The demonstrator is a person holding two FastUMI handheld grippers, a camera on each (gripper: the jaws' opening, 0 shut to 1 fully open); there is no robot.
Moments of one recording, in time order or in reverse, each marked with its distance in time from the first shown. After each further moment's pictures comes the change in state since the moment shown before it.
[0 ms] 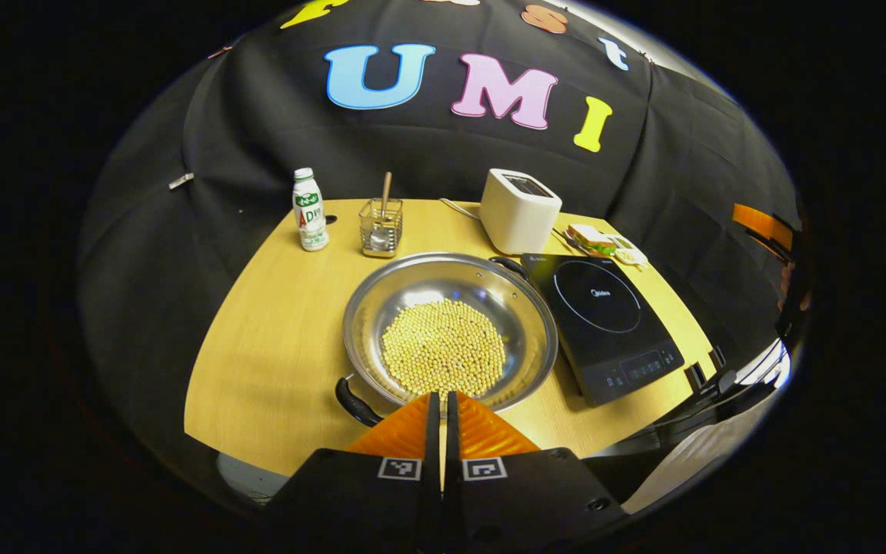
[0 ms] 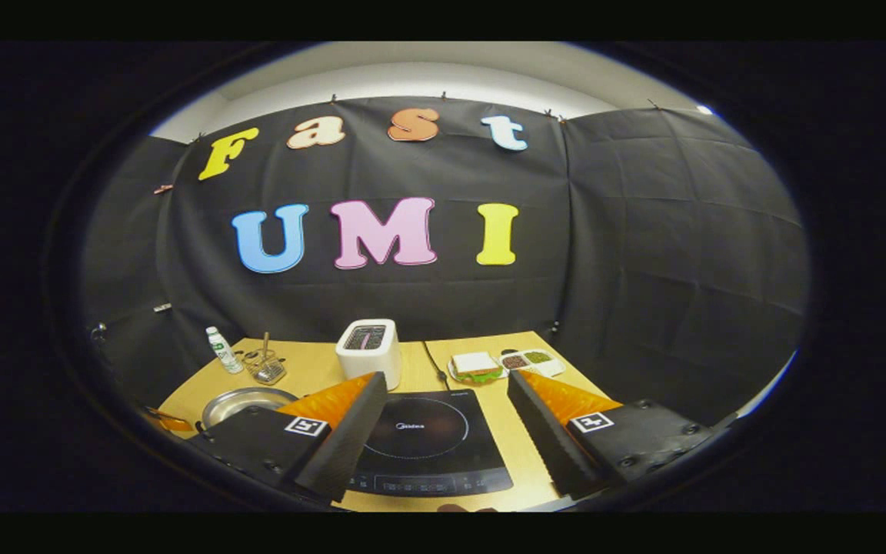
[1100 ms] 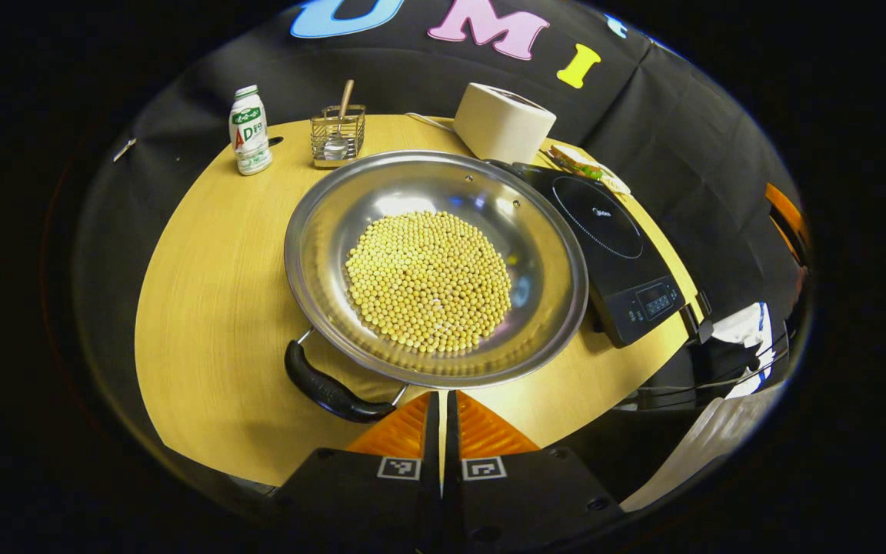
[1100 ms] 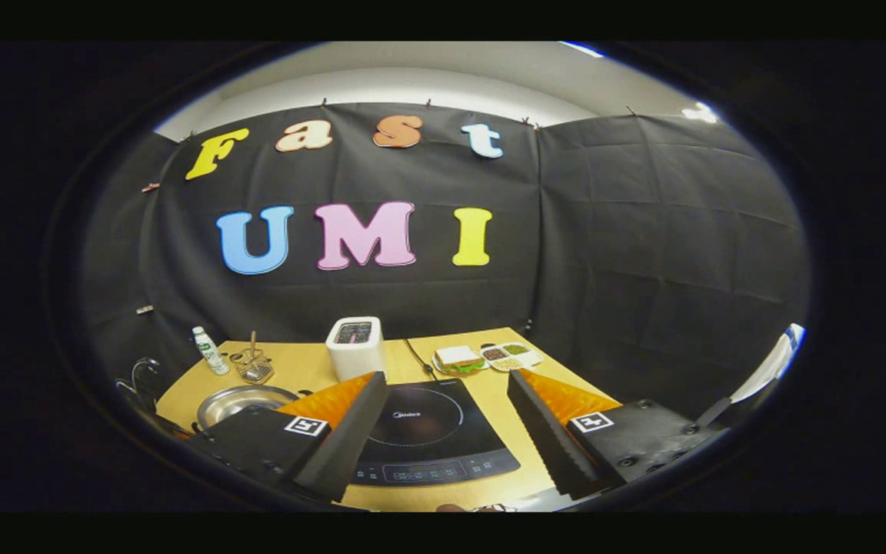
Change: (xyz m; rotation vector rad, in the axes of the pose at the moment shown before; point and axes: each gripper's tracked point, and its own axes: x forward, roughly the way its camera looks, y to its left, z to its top) left arm 0.069 0.019 -0.061 0.043 0.308 -0.158; right arm -0.043 0.002 -0.022 0.019 -0.027 -0.124
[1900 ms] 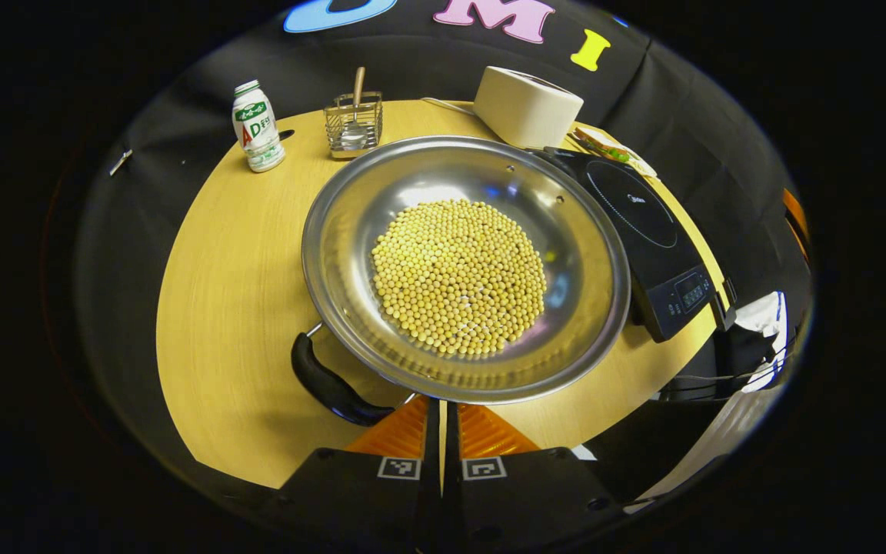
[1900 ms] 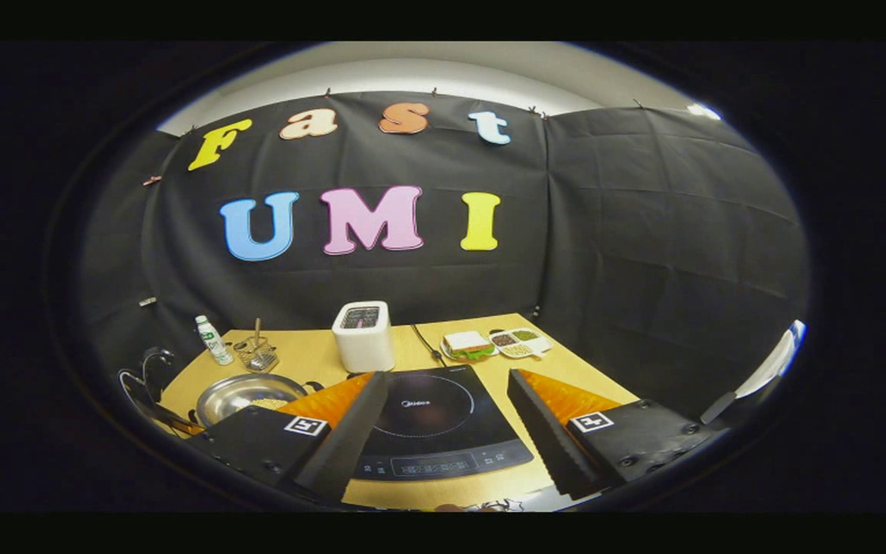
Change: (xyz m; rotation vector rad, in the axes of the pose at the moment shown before) left arm 0.007 0.044 0.005 0.018 0.072 0.094; right arm 0.008 0.020 -0.024 -0.023 0.068 0.034
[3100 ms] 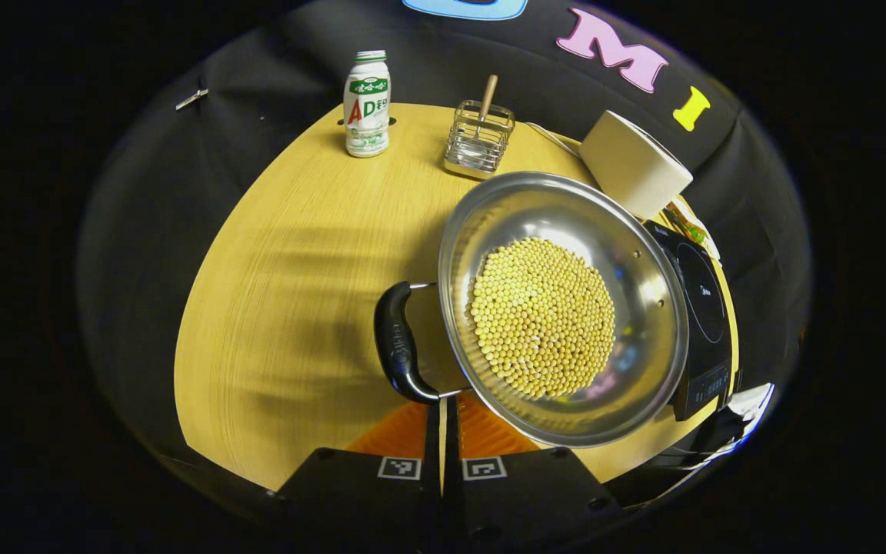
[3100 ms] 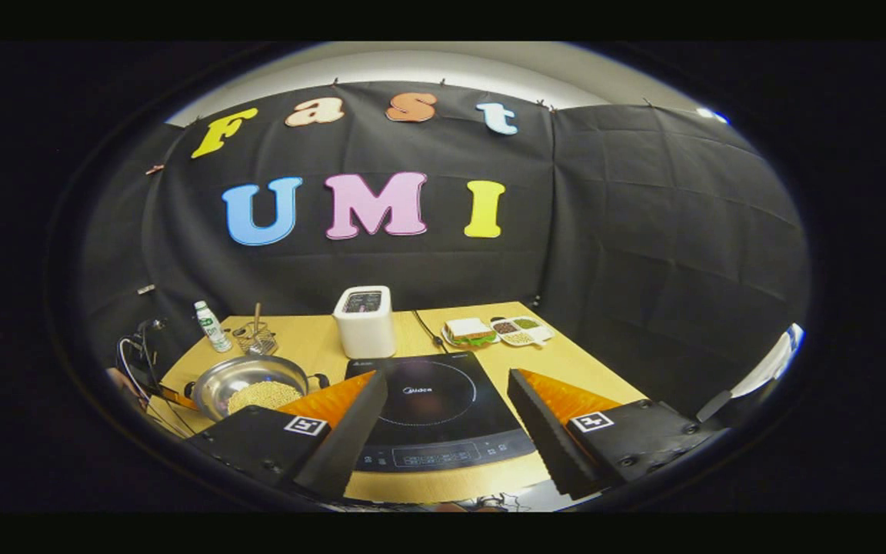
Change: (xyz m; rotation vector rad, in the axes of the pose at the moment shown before) left arm 0.007 0.084 0.042 -0.300 -0.048 0.096; right arm -0.003 0.010 -0.017 -0.022 0.053 -0.008
